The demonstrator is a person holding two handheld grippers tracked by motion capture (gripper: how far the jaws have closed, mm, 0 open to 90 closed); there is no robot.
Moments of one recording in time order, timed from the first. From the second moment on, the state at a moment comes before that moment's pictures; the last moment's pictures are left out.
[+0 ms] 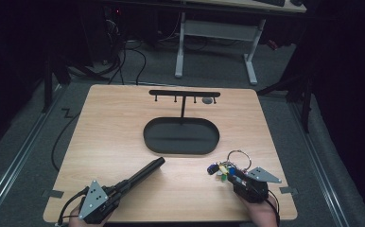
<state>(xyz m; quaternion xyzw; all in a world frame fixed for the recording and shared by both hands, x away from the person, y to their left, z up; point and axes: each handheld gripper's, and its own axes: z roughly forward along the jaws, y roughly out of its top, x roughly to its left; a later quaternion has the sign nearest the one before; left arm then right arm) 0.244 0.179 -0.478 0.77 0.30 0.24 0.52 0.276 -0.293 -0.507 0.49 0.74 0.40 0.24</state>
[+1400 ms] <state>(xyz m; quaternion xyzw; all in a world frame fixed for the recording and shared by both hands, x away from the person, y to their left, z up) 0.259 0.207 -0.494 0.75 0.34 0.22 0.51 0.281 -0.293 -0.507 0.49 0.74 0.40 0.23</state>
